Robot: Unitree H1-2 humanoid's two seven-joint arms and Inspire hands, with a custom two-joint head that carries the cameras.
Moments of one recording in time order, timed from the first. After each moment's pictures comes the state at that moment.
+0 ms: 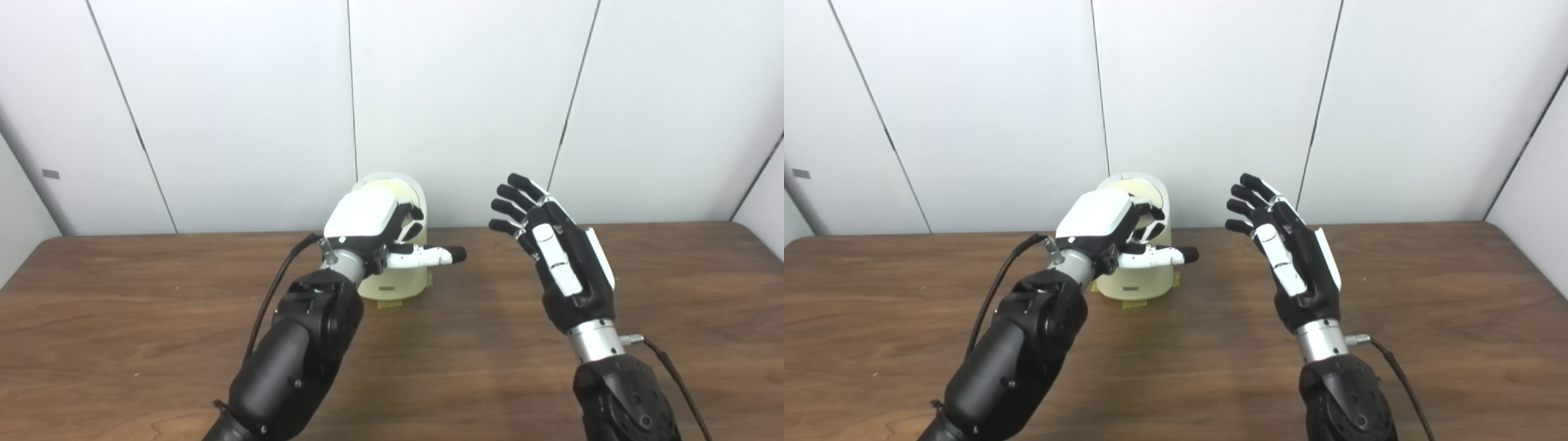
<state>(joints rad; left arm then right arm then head) -0.64 0.10 -0.44 -0.04 1.03 0.45 -0.45 -0.23 -0.04 -0.06 -0.26 0.16 0.10 0.04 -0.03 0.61</state>
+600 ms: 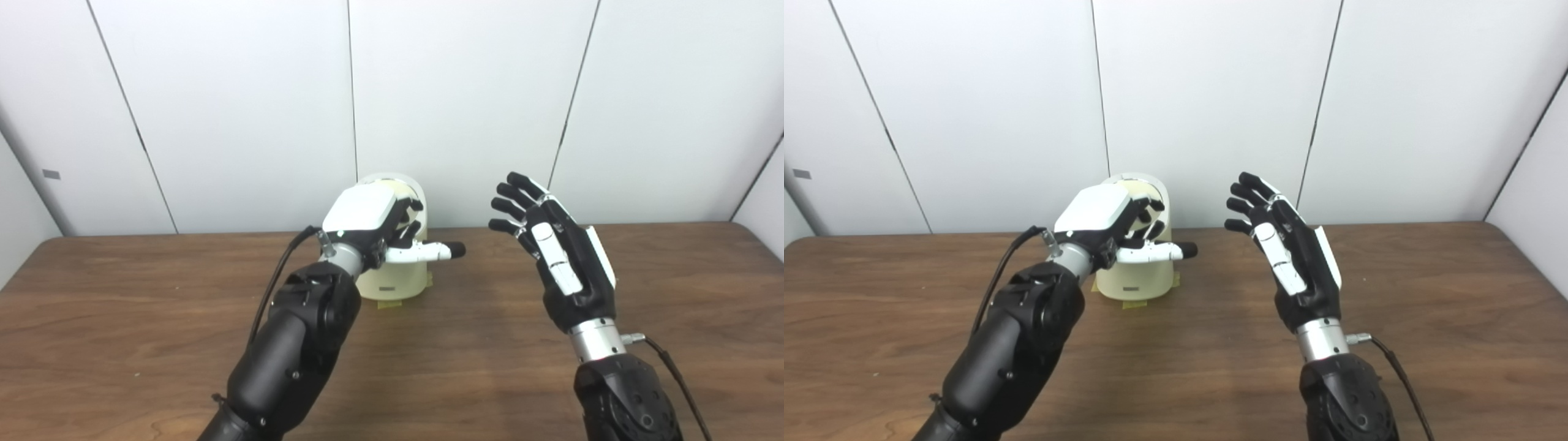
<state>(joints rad) -0.67 0.09 -0.41 -0.04 1.04 0.46 -0.51 -0.23 -0.04 -0.05 -0.28 0.15 0.12 0.03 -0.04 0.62</state>
